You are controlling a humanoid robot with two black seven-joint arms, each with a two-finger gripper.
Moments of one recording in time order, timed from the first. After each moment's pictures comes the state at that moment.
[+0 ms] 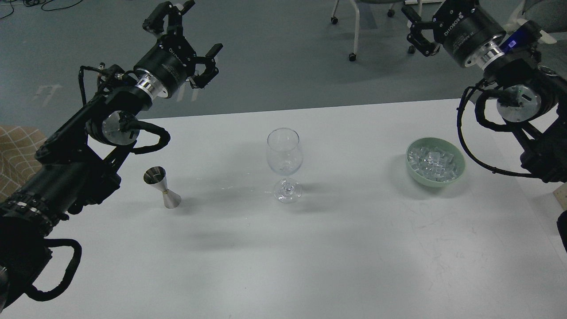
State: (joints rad) left arm -0.93 0.31 -0.78 -0.74 0.16 -0.41 -0.16; right arm 0.94 -0.39 0.83 0.74 -0.32 0.42 0.28
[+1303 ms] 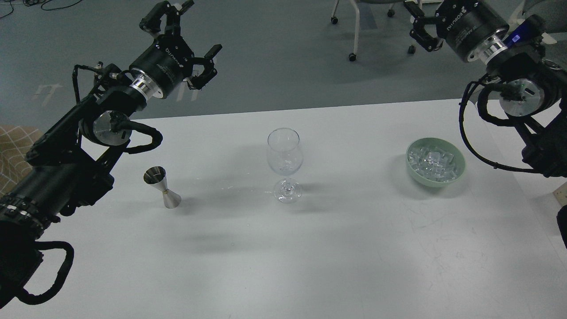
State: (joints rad) left arm -0.91 0.34 -0.80 -0.79 0.14 -0.42 -0.12; right arm 0.96 -0.38 0.83 0.71 -0.32 0.42 0.27
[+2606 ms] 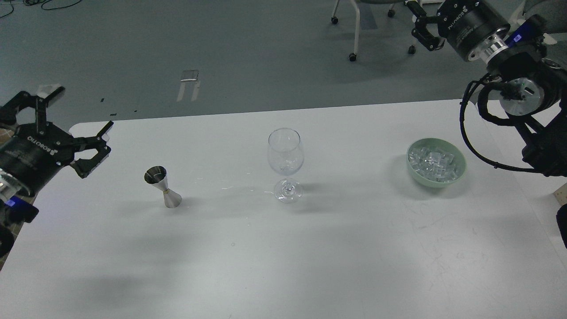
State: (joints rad) left arm 0.17 0.85 -1.51 -1.69 -0.43 -0.13 0.11; right arm 0.97 -0.38 0.83 0.70 -0.32 0.41 0.27
